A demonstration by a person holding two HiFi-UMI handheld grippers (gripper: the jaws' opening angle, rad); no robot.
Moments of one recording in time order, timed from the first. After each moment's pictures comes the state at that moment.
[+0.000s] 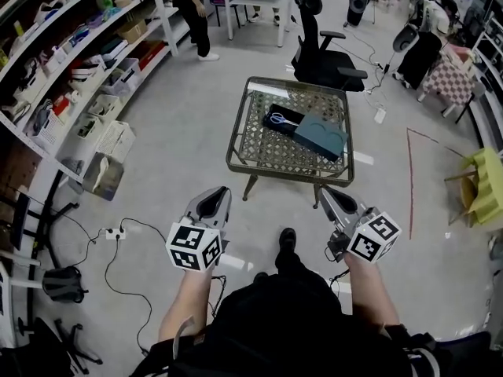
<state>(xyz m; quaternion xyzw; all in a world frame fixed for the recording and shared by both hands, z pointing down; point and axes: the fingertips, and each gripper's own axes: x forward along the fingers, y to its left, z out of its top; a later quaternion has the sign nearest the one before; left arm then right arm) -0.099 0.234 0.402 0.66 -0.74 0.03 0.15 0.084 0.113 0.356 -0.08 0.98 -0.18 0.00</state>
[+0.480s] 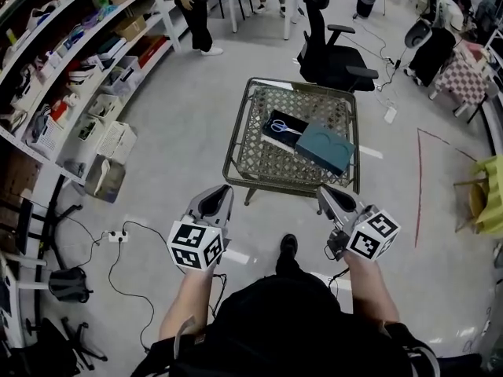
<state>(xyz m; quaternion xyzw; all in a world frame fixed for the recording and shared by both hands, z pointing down) -0.133 0.141 0.417 0.65 -0.74 0.05 0.17 0.040 0.018 0.385 -0.06 0.98 -0.21 -0.01</state>
